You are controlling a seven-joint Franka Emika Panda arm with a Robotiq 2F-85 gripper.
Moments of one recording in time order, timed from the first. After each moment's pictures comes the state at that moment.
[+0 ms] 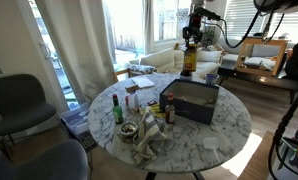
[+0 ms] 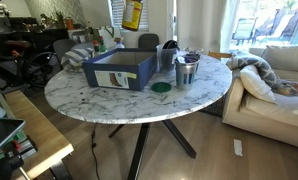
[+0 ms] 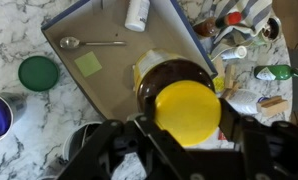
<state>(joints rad) -0.38 0.52 -0.03 -1.06 0.25 1.29 -0.13</state>
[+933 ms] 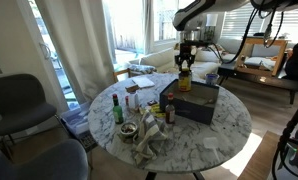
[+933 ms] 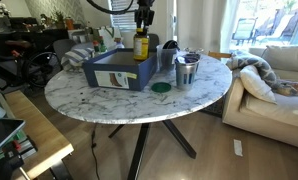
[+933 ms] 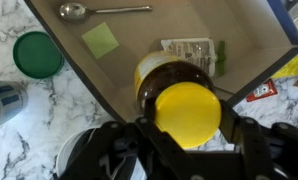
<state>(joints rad) -0.24 0.50 -0.07 -1.46 0.12 1.79 -0.05</state>
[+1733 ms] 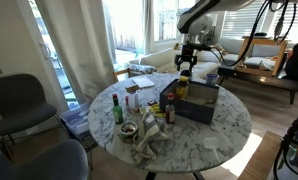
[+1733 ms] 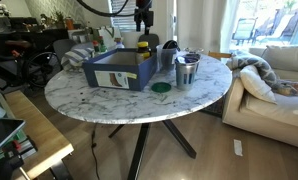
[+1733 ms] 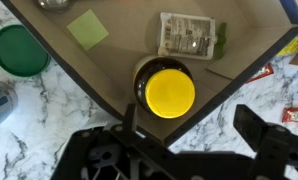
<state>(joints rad) -0.24 0.42 -0.09 -1.63 0.19 1.98 -0.05</state>
